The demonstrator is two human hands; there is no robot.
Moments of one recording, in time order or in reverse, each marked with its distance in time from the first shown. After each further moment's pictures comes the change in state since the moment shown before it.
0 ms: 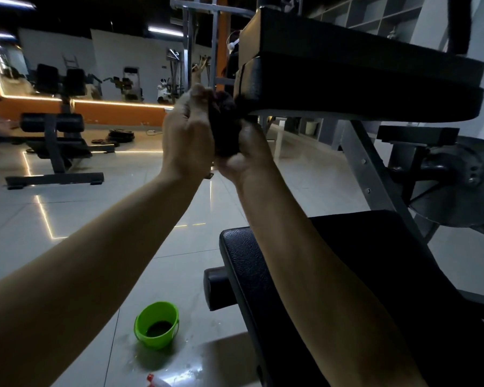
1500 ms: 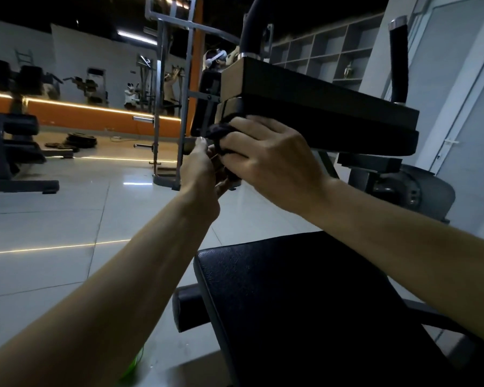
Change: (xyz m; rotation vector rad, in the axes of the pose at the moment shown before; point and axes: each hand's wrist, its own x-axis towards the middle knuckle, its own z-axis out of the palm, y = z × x) left_hand -0.007 0.007 0.041 -0.514 0.070 -0.637; right_hand -0.080 -0.091 0.007 2.482 0.498 1.546
